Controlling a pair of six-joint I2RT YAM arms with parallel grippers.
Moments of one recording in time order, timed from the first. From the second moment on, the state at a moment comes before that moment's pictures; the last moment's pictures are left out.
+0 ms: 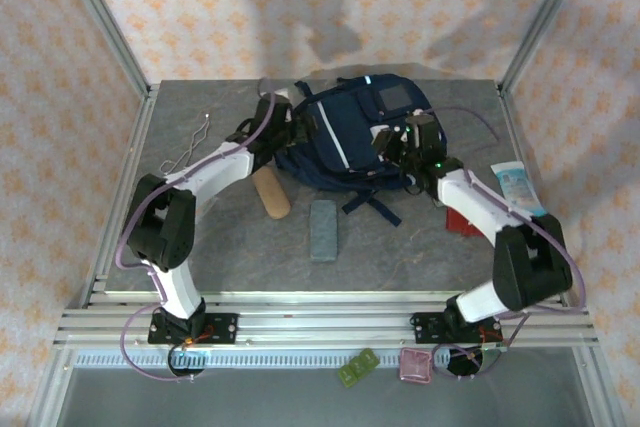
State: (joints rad) left arm -0.43 1.79 1.31 -0.10 0.03 -0.62; right arm 0.32 1.50 0.99 -0.10 -0.12 0.71
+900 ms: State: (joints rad) left arm -0.53 1.98 1.26 -0.10 -0.02 -0.62; right arm 0.13 1.69 1.06 -0.22 -0.06 0.72
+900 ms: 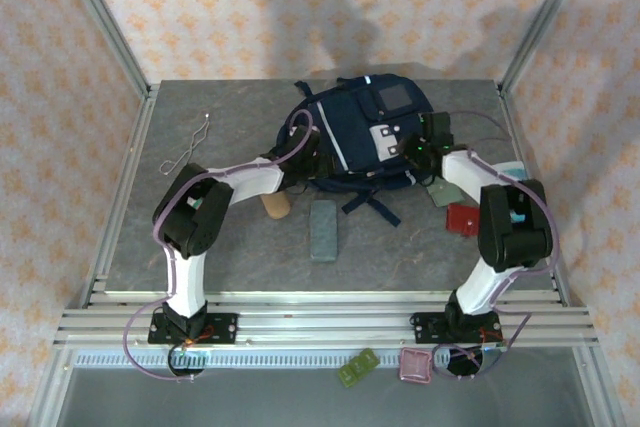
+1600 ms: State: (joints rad) left arm -0.50 1.99 1.39 -0.22 -0.14 -0.53; right arm 0.33 1.66 0.83 -0.07 -0.21 0.81
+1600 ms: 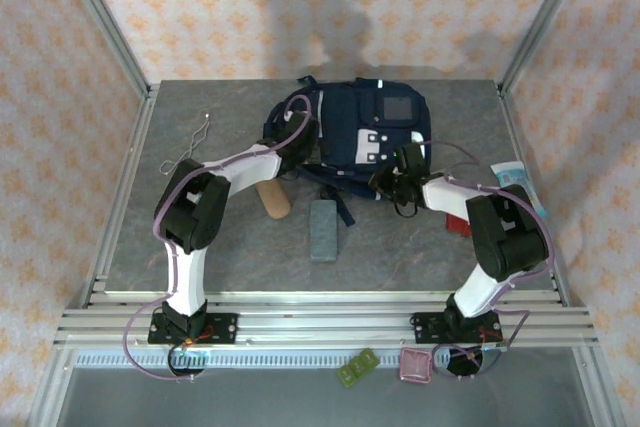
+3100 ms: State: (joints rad) left arm -0.71 1.97 1.46 -0.38 -0.31 -0.68; right arm 0.30 1.44 0.86 -0.08 -0.24 0.79
